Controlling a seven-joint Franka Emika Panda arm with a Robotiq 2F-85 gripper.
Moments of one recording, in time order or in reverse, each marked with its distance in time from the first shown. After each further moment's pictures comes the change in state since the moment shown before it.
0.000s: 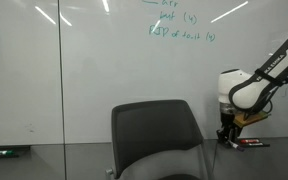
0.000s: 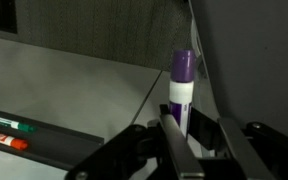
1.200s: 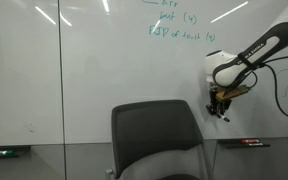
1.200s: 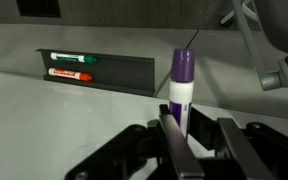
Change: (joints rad) arm -0.041 0.073 0.030 0.368 -0.133 -0.246 0.168
